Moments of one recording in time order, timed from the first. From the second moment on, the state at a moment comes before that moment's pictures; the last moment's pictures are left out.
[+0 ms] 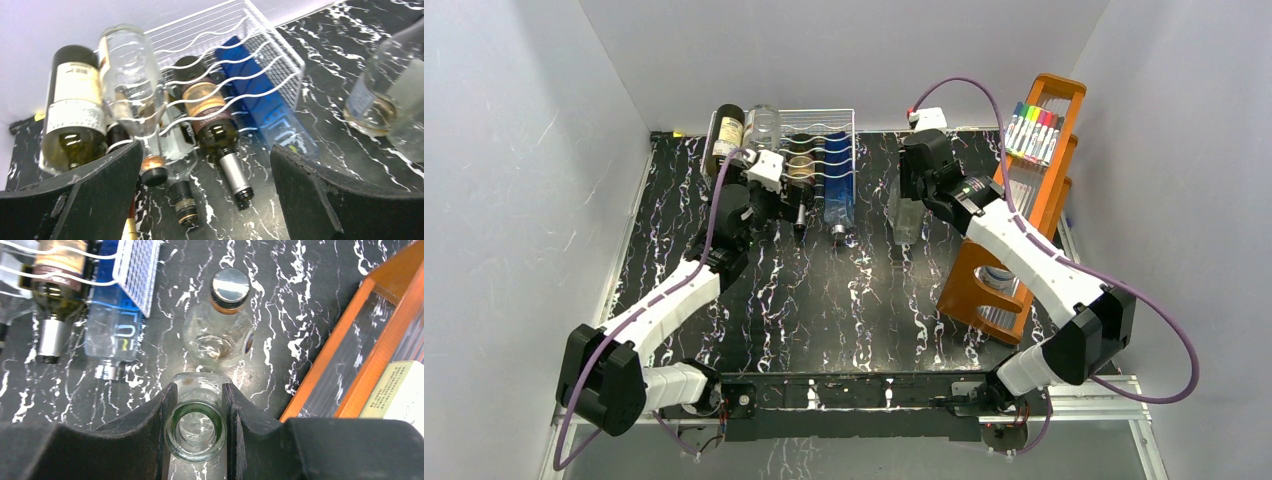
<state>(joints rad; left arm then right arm) -0.47 1.21 0.80 0.29 -0.11 0.18 0.66 1.44 1.46 -0.60 0.43 0.26</state>
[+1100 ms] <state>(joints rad) -0.34 1.22 0.81 0.26 -0.04 0.07 0.58 1.49 1.38 -0.56 0.37 0.24</state>
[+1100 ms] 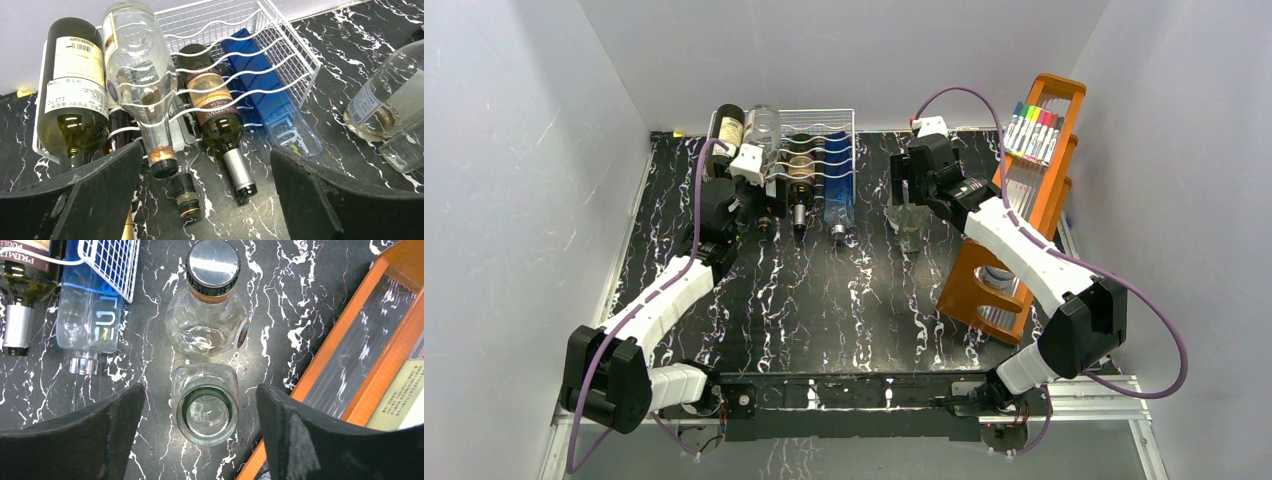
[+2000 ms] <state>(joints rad) -0.31 1.22 0.83 0.23 -0.09 0.06 0.94 1.56 1.54 -0.61 0.27 0.26</state>
